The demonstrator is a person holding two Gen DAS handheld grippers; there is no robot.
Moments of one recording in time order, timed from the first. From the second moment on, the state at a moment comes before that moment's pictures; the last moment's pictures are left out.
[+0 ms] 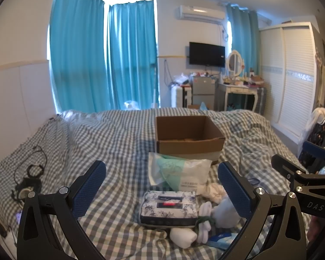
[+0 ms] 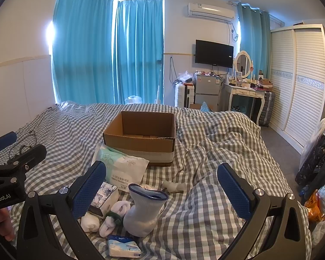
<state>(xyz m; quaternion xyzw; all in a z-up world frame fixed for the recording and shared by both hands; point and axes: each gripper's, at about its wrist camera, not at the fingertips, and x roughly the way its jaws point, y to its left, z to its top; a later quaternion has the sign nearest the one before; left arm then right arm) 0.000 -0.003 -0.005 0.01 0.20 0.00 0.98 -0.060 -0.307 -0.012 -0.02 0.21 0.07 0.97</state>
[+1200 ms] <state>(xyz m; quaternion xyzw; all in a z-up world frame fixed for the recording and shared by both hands) -0.001 -0.001 -0.004 0.01 0.20 0.00 0.98 -0.058 -0.306 -0.017 -0.02 0.22 0.07 0.97</state>
